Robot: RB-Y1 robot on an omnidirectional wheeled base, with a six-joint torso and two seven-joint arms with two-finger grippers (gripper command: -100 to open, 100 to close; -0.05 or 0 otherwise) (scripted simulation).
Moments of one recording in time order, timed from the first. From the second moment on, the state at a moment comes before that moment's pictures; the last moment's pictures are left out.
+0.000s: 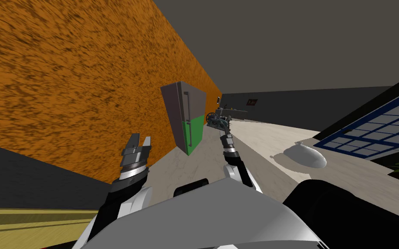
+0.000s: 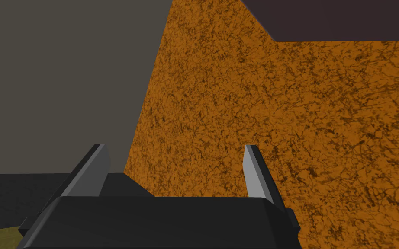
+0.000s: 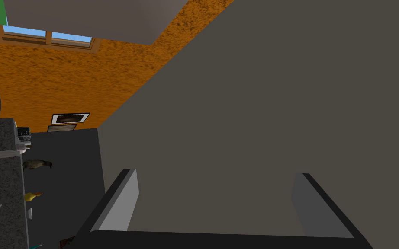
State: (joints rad) left arm 0.53 -0.01 -0.07 -2.27 -0.09 -0.54 -0.11; right arm 0.54 -0.05 -0.02 -2.32 -0.04 -0.39 0.13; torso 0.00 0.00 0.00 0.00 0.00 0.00
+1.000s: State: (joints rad) left arm 0.53 -0.01 -0.07 -2.27 -0.09 -0.54 -0.11; right arm 0.54 -0.05 -0.02 -2.32 -0.04 -0.39 0.13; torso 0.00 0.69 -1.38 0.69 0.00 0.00
